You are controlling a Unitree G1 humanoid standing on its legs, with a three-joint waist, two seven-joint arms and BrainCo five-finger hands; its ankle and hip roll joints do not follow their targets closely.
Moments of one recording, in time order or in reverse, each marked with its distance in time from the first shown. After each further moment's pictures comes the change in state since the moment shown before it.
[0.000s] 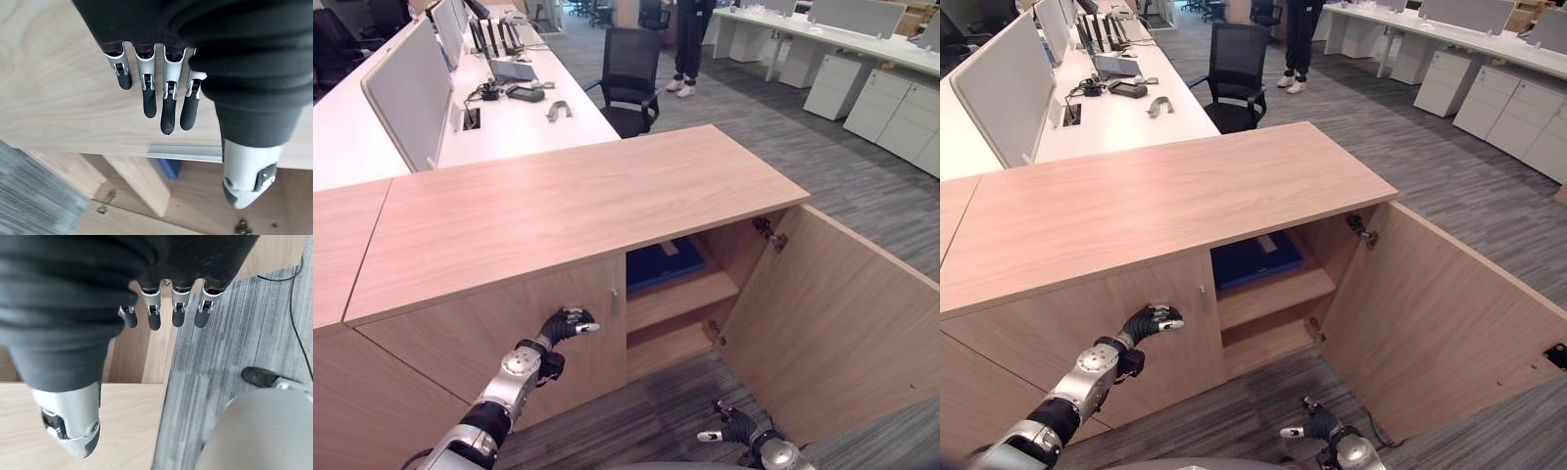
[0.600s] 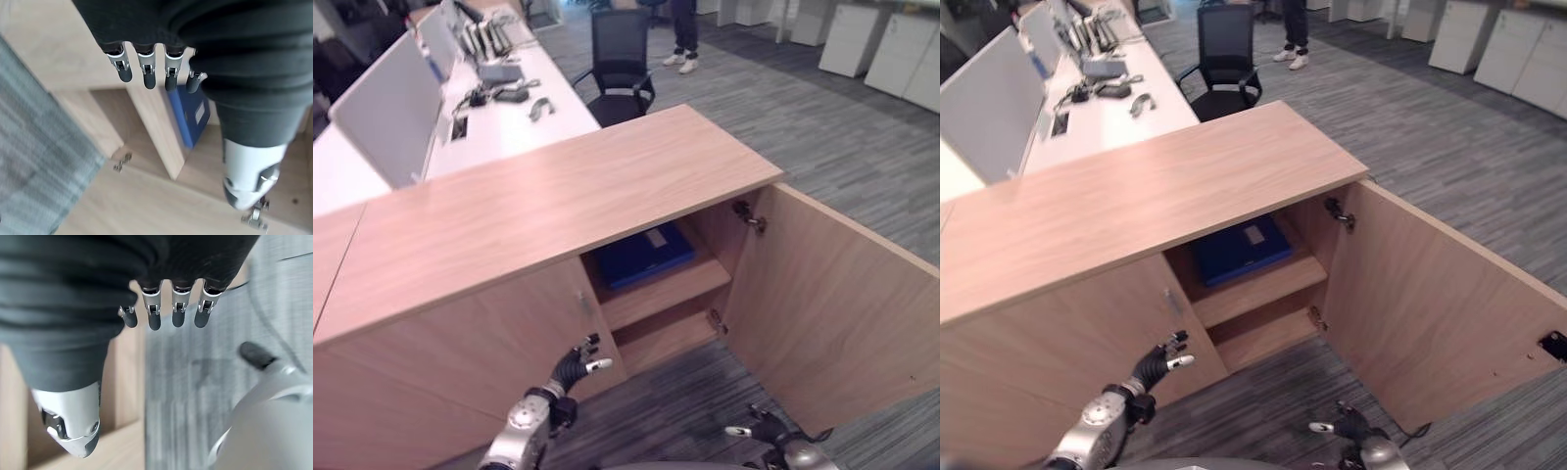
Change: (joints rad) left arm 0.276 -0.143 0.031 -0.139 -0.059 0.016 -0.064; right arm -0.039 -0.062 -0.123 0.189 0.040 0.027 -0.046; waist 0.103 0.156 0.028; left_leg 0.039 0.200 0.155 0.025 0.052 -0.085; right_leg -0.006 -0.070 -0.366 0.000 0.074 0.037
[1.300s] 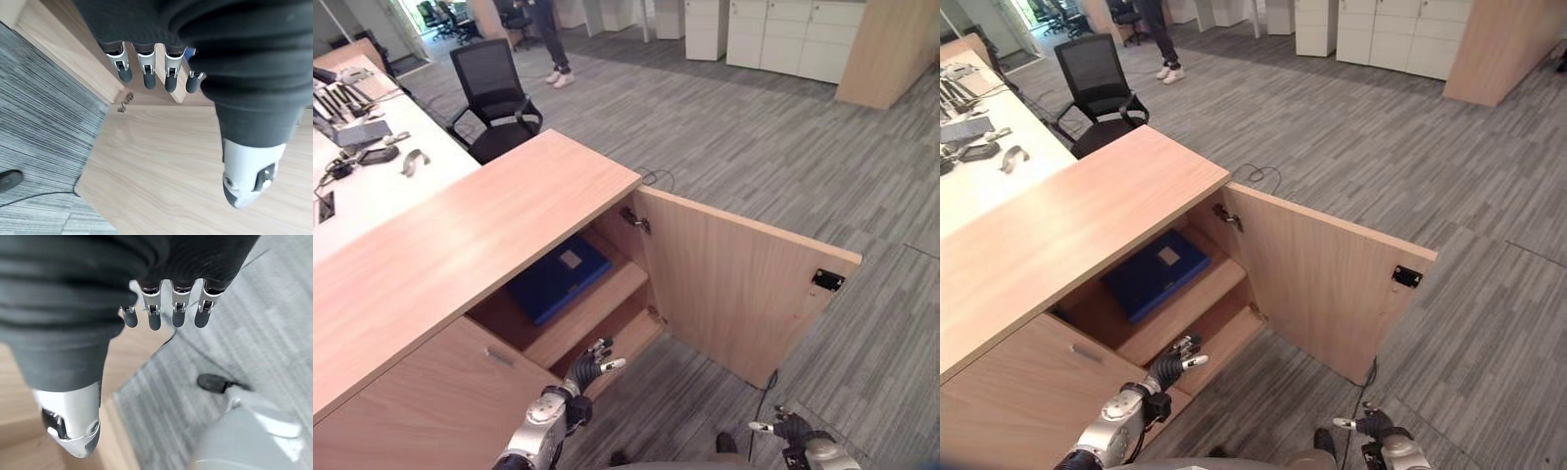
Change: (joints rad) left arm -0.060 -0.024 0.004 0.105 -0.009 -0.001 0.020; right arm -0.042 0.007 -0.097 0.138 0.100 -0.011 -0.017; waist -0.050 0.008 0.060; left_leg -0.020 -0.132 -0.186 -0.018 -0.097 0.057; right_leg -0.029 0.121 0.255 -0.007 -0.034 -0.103
